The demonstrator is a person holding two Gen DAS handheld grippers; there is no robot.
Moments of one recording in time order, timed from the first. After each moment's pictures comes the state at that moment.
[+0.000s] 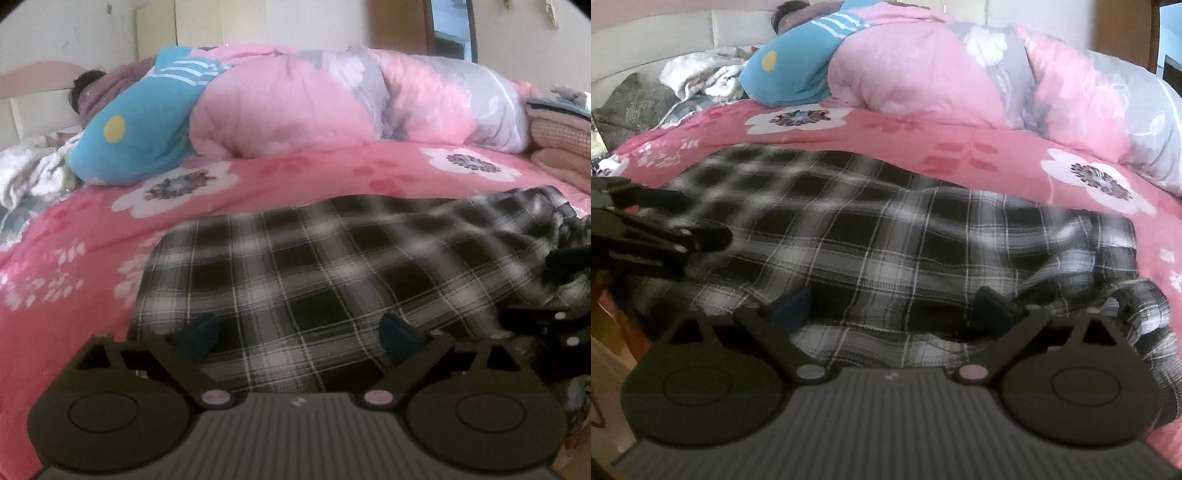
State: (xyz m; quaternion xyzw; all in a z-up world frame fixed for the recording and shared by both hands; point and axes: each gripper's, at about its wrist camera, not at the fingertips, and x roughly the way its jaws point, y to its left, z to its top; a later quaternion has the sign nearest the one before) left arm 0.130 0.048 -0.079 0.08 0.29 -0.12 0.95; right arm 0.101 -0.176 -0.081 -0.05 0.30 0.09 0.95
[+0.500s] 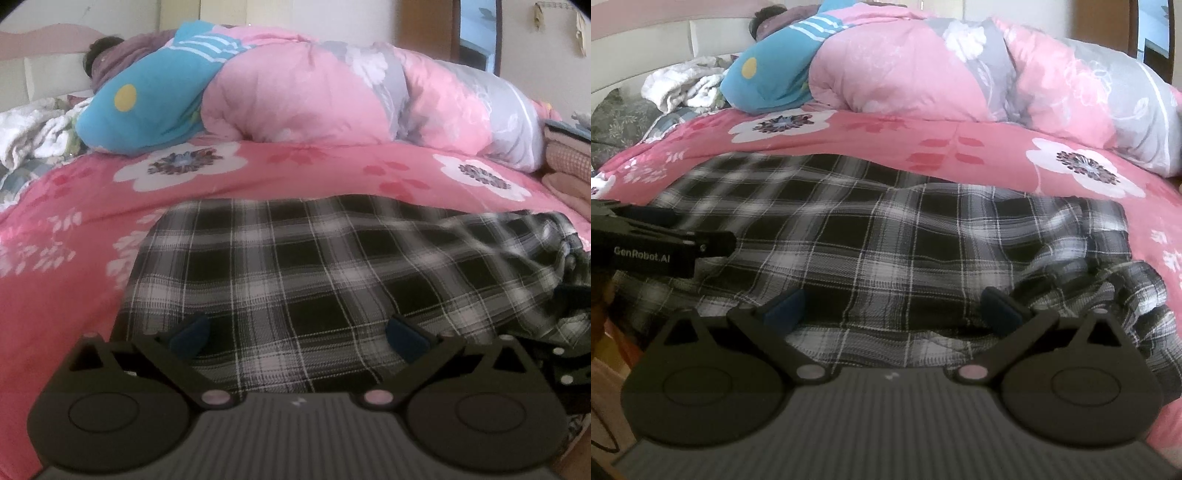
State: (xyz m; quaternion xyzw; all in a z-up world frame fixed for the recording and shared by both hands) left arm 0.139 0.055 -0.078 0.03 0.32 -0.11 0.94; right arm 0.096 -0.174 -0.083 -0.03 0.30 0.07 0.95
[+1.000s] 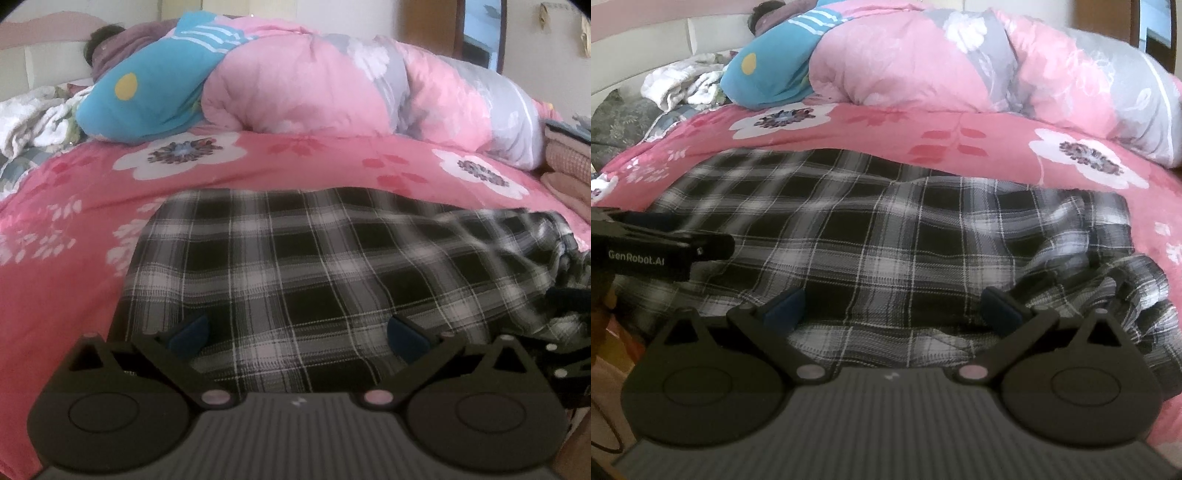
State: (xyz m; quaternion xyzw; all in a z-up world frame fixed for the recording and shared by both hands) left arm 0.137 0.055 -0.076 0.02 0.34 -0.11 0.94; right arm 0.100 -0.175 -0.080 -0.02 0.32 0.07 0.94
